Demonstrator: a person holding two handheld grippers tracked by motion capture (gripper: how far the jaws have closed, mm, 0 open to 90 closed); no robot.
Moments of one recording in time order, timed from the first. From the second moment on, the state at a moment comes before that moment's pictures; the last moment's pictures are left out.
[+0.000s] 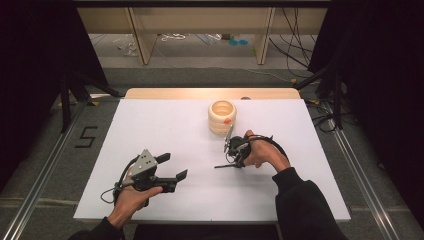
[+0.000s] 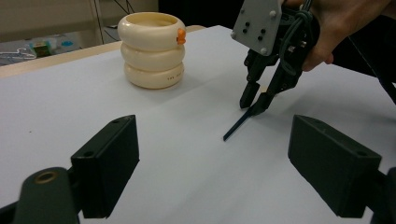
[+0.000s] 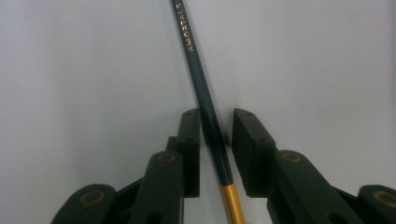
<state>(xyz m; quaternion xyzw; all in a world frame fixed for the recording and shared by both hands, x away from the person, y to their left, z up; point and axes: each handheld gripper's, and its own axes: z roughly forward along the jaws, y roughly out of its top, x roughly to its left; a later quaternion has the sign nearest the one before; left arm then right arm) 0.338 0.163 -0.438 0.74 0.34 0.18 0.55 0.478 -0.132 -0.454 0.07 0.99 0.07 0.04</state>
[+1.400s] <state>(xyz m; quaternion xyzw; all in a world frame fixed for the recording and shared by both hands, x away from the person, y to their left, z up) 0.338 0.153 -0.447 0.79 0.32 0.13 0.51 0.443 -0.099 -0.411 0.00 0.99 0.11 0.10</state>
